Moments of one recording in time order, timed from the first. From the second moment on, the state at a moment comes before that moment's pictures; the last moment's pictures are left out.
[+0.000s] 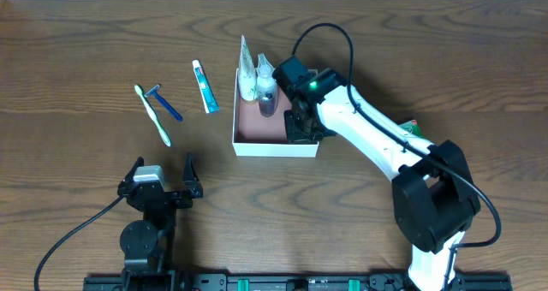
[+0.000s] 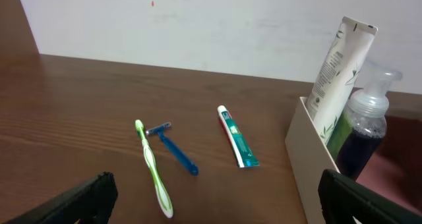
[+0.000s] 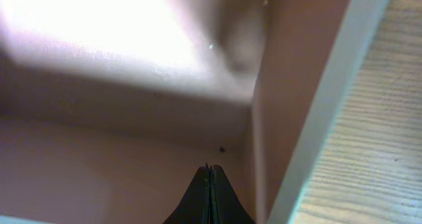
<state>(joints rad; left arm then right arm) 0.00 0.01 0.02 -0.12 -0.03 -0.11 0.62 2.00 1.57 -1.04 0.02 0.52</state>
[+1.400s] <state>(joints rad) 0.00 0.01 0.02 -0.12 -0.03 -0.11 0.17 2.00 1.65 -1.38 0.05 0.70</state>
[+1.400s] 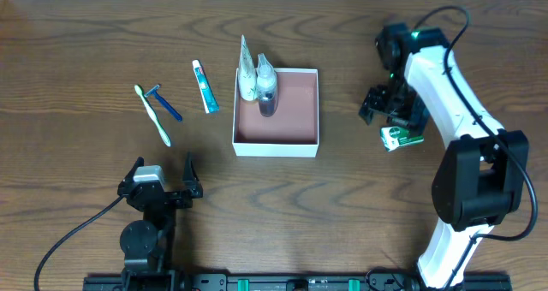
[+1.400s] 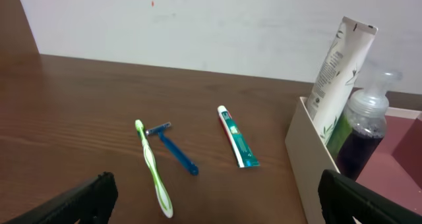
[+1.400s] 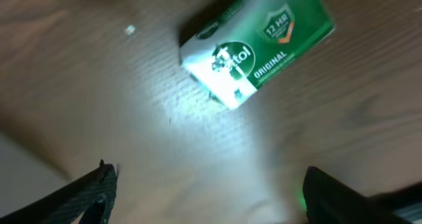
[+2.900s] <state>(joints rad) 0.00 0.01 0.02 -0.12 -0.03 -0.11 0.06 1.99 1.31 -0.90 0.11 1.04</state>
